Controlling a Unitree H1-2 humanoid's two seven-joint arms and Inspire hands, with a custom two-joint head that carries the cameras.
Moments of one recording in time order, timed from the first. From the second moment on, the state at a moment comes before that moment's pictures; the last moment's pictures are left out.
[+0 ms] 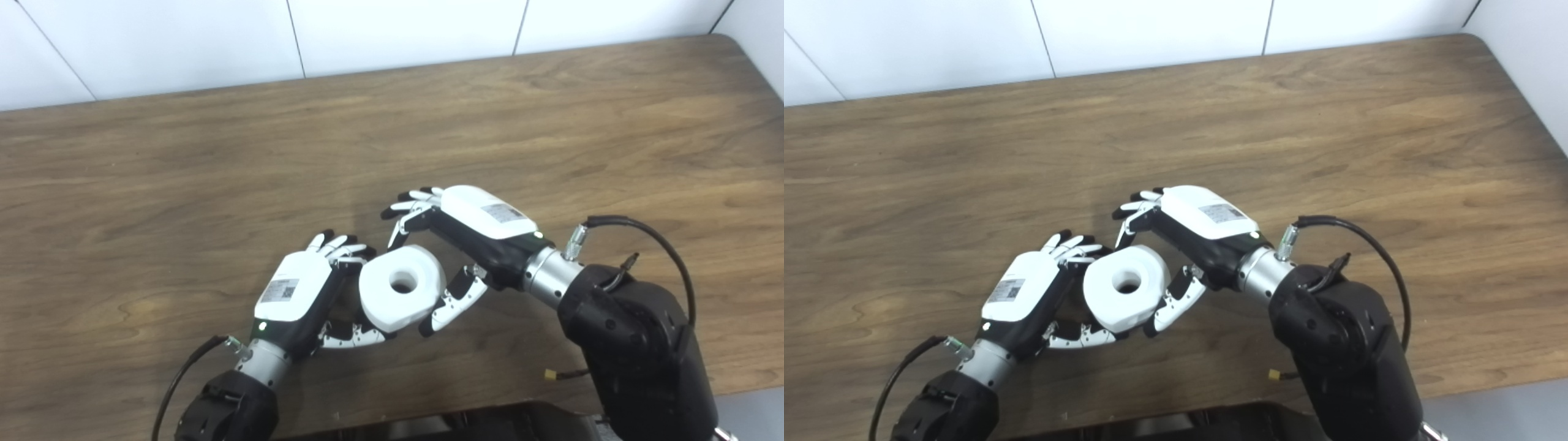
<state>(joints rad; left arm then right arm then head) 0.12 0.21 -0.40 -0.42 0.89 0.05 -0.31 -0.07 -0.15 0.26 -0.79 -0.91 0.36 0.89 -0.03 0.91</state>
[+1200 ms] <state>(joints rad) 0.12 0.20 -0.40 -0.43 0.90 0.06 -0.32 -0.06 -0.20 0.30 -0.80 -0.96 0.34 0.93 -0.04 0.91</state>
